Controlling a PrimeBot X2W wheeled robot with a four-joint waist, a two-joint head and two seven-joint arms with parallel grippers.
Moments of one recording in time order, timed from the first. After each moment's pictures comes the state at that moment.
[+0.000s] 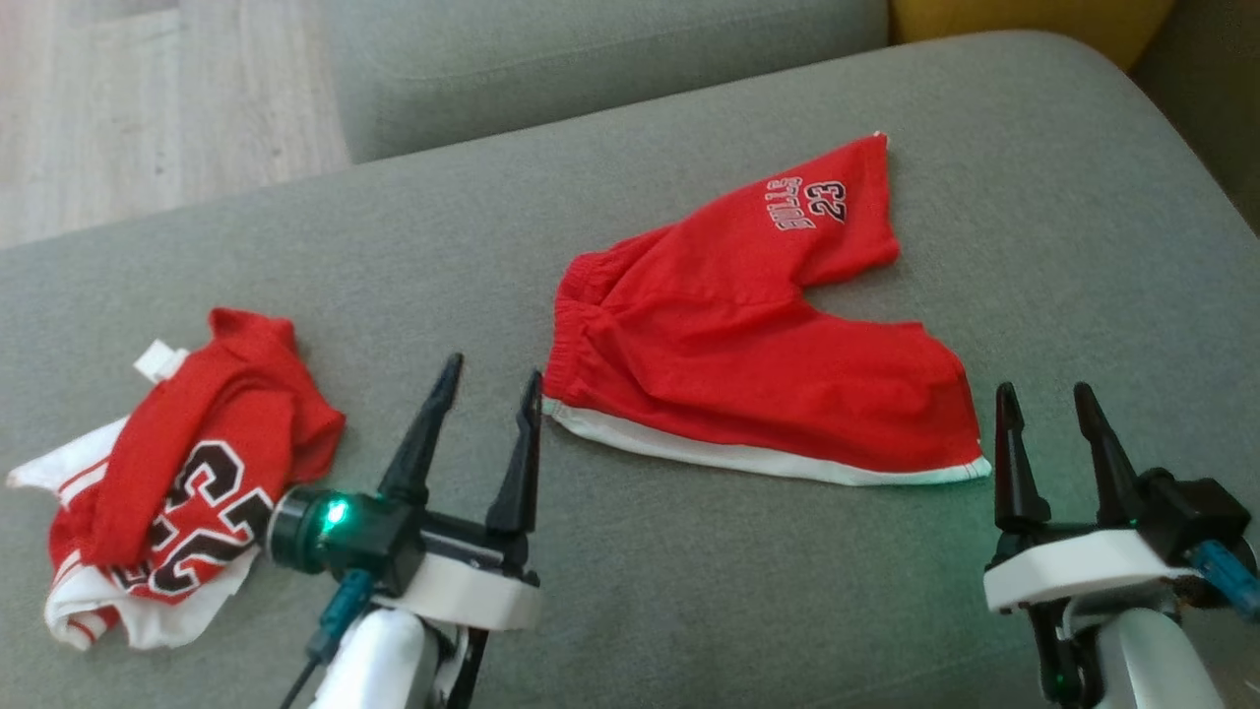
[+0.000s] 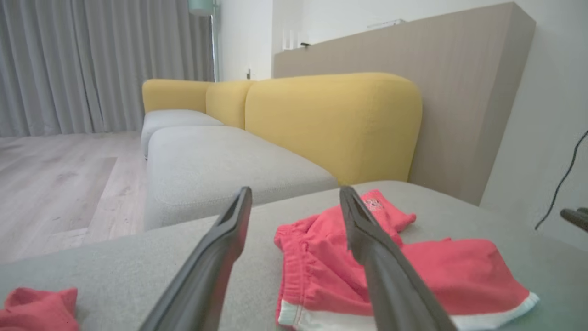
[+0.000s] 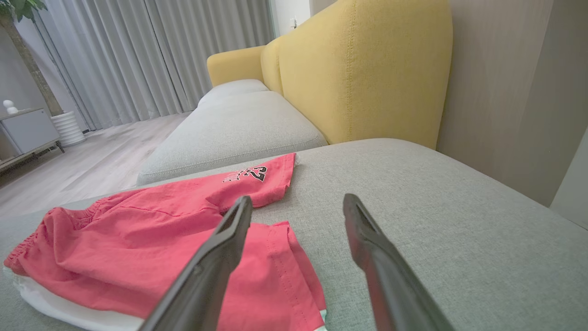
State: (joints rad) left arm -0.16 0.05 -0.34 0.20 -0.17 -0.05 -0.26; right arm -0.07 -0.05 -0.05 0.33 0.15 0.13 -0.25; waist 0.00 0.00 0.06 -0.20
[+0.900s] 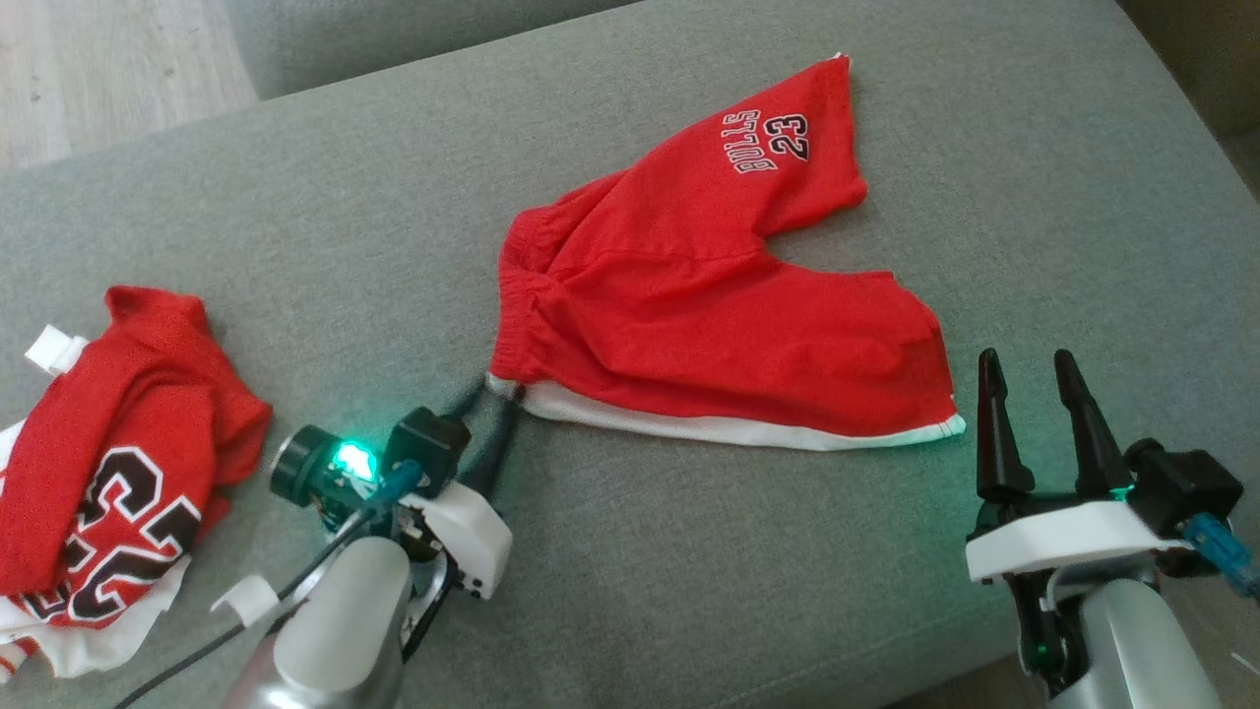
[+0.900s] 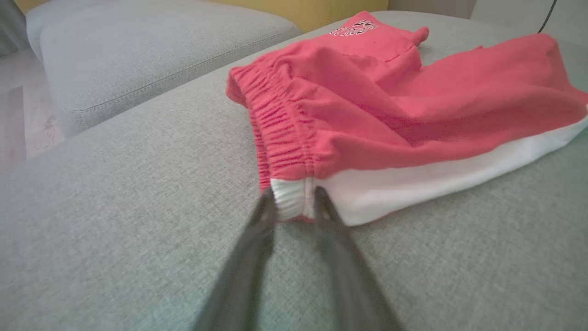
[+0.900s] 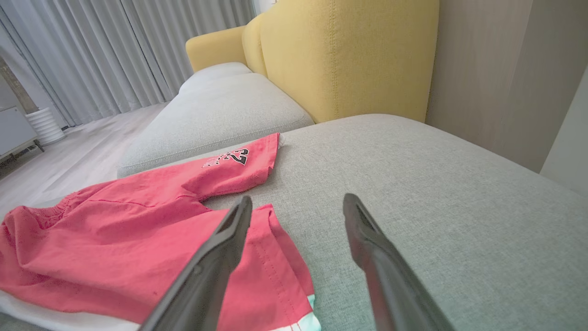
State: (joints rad) left arm -0.43 0.13 -0.48 0.66 -0.11 -0.12 -0.11; right arm -0.12 -0.05 0.00 0.32 0.22 0.13 -0.25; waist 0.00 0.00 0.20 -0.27
